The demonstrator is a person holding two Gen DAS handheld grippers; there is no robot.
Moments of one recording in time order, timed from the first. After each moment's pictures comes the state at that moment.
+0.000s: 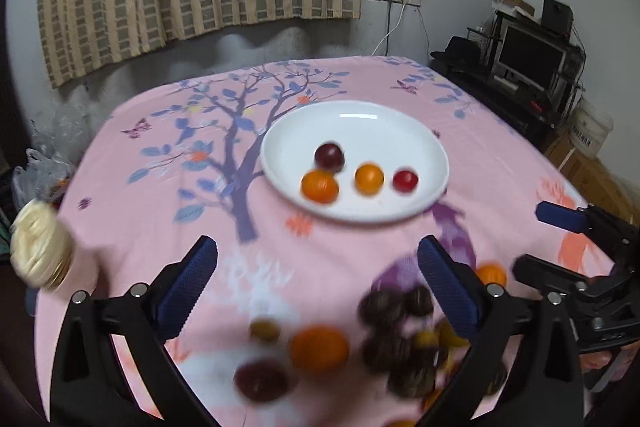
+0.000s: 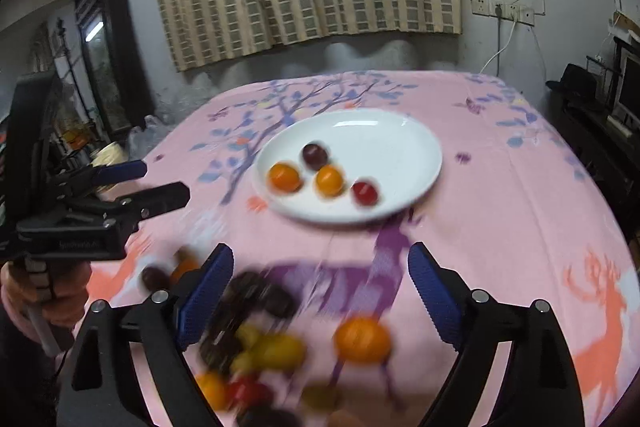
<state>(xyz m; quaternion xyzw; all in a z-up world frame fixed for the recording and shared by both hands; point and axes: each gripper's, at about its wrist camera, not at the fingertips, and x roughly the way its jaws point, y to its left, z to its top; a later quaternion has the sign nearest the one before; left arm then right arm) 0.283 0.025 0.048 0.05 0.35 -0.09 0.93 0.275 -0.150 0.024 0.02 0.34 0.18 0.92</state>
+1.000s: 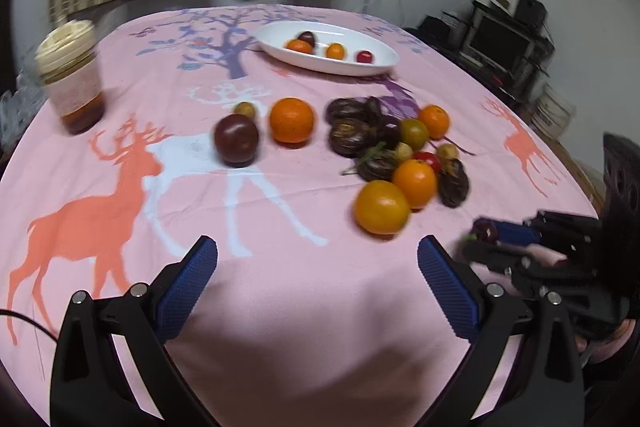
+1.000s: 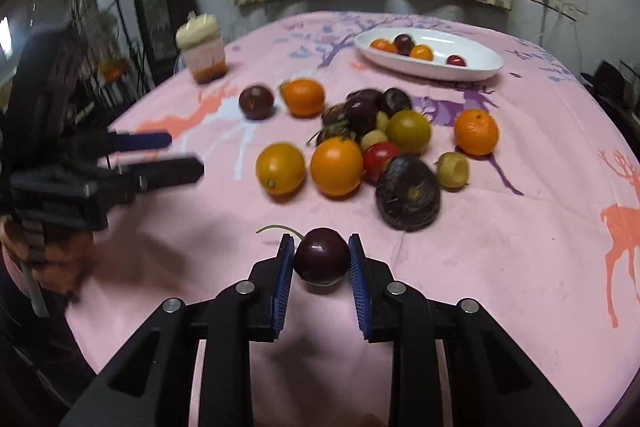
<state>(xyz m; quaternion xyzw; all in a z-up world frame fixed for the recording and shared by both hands) 0.139 0.054 -0.026 -0.01 0.40 -0.16 0.90 0.136 -0.105 -0.049 -0.03 0.38 0.23 0.90</state>
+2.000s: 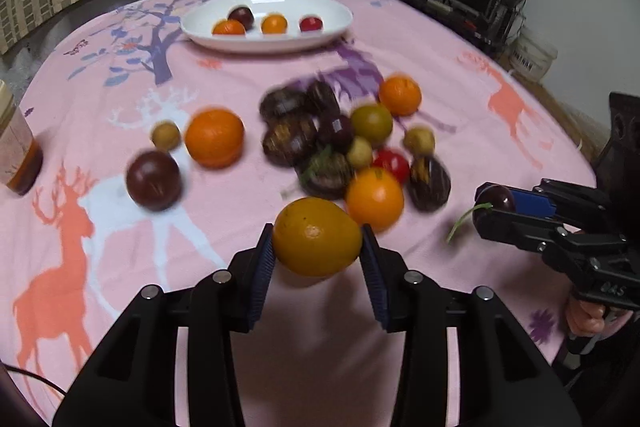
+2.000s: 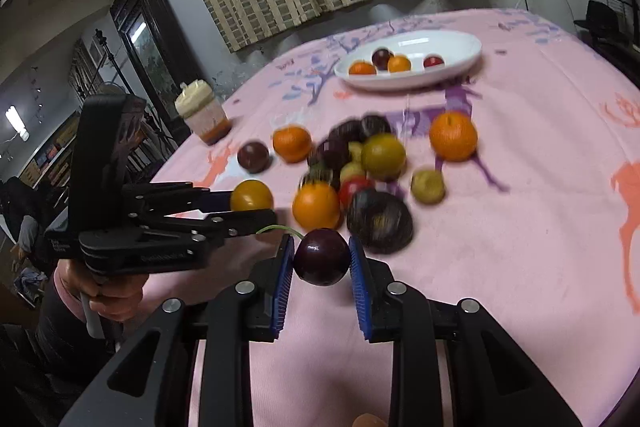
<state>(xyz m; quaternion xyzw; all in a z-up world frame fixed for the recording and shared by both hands) 0.198 0.012 -0.016 0.04 0.45 -0.21 0.87 0.165 -0.149 -0.029 0.09 0.36 0.26 0.89</state>
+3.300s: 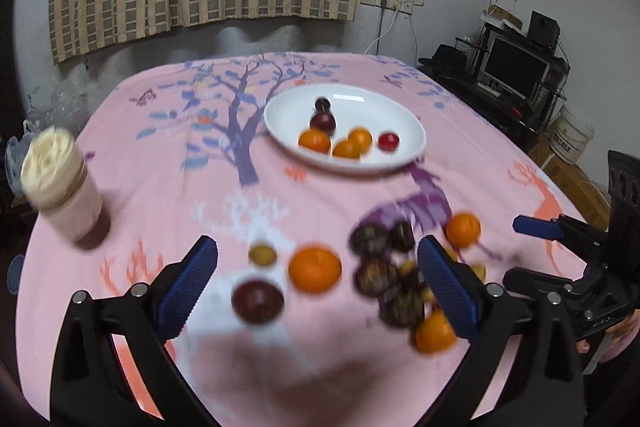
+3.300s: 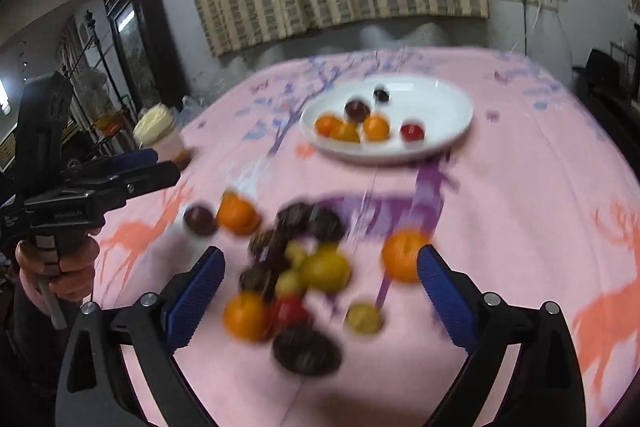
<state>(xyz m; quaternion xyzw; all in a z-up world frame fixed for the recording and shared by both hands) 0.221 0.053 0.028 0.00 0.35 -0.12 0.93 0.228 -0.148 -0.007 0.03 0.36 0.23 0.90</state>
